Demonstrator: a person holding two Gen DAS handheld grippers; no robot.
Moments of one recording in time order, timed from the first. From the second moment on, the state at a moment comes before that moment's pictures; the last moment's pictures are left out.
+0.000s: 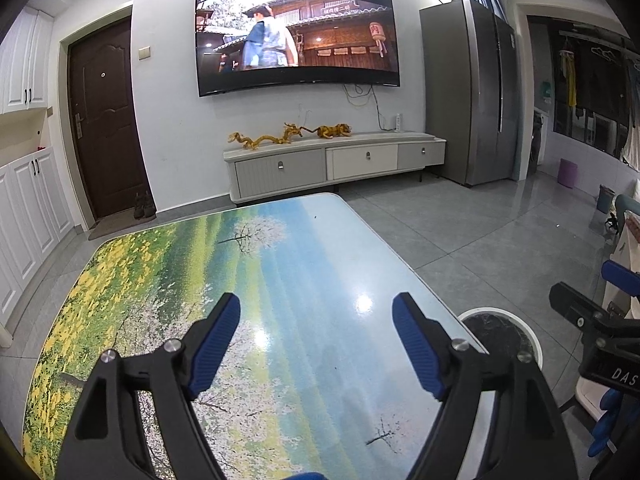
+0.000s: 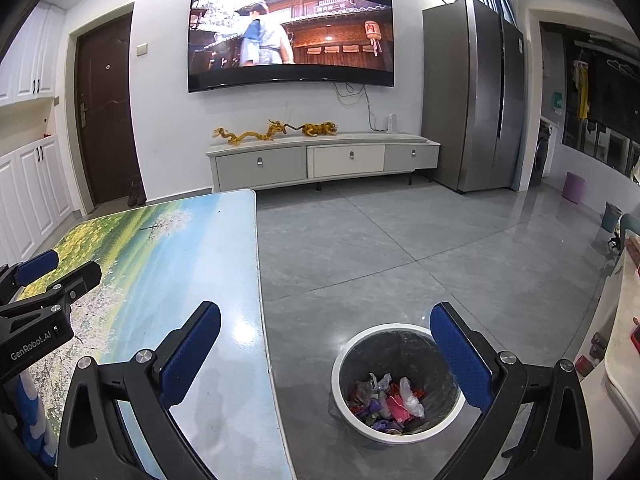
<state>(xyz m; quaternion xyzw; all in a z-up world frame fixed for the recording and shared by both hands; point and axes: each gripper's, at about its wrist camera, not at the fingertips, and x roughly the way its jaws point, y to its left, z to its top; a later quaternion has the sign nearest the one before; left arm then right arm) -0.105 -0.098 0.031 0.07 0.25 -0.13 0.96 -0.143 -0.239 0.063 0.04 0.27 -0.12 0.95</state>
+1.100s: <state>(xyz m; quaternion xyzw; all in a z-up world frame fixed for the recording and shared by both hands) -0.105 -0.100 0.031 0.07 0.25 -0.13 0.96 -0.144 -0.238 0.062 0.05 0.27 -0.13 0.95</state>
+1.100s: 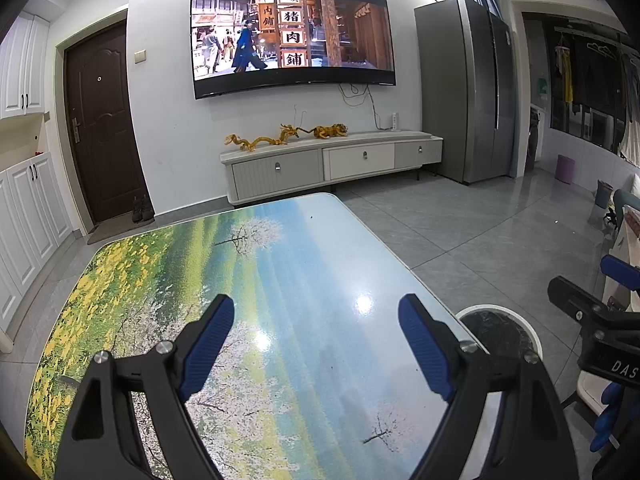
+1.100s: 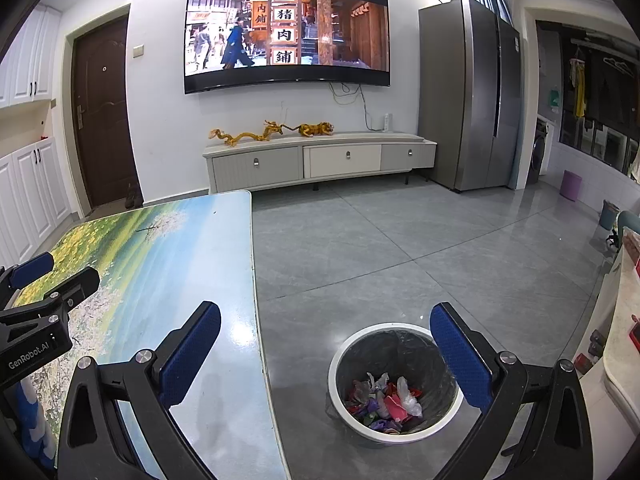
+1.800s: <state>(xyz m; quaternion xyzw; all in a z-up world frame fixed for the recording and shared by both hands) -0.102 -0.098 0.029 0.07 0.26 -0.13 0.96 -0.143 -0.235 0.063 0.05 0.28 -0.13 0.95</state>
